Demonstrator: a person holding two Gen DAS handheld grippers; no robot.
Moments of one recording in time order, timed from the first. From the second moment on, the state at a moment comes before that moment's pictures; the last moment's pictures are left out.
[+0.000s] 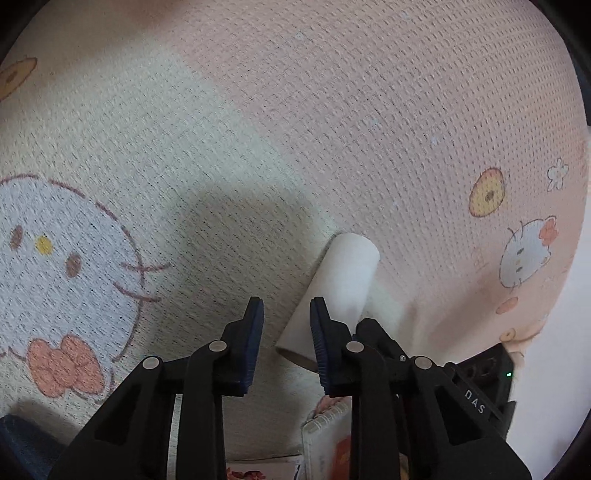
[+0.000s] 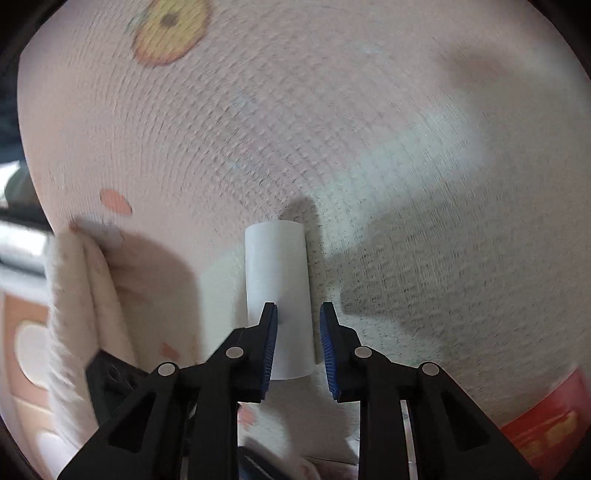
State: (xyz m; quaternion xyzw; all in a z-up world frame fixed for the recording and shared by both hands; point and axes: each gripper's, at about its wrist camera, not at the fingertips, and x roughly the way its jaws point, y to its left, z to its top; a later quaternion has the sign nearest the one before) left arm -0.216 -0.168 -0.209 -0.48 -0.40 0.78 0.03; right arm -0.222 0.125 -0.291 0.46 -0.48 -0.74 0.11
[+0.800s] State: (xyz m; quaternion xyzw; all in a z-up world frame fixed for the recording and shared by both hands) left arm -0.188 -0.135 -0.162 -0.45 -0.40 0.79 0.11; right arm -0.192 0.121 -0.235 0.44 -0.43 -0.78 0.14
